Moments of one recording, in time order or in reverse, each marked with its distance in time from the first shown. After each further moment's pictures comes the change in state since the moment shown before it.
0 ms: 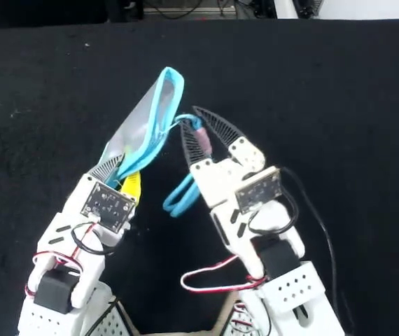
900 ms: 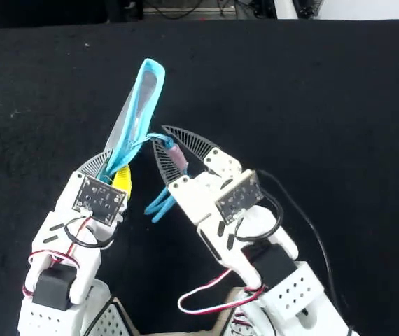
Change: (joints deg) left arm -4.2 0.6 0.2 -2.1 0.4; right arm -11.1 -0.1 -1.8 5.7 -0.1
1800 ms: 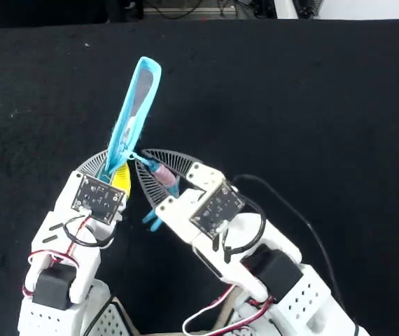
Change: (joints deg) left arm -0.1 0.0 0.0 -0.6 0.3; right arm -9.2 -0.5 -9.0 18.9 4.7
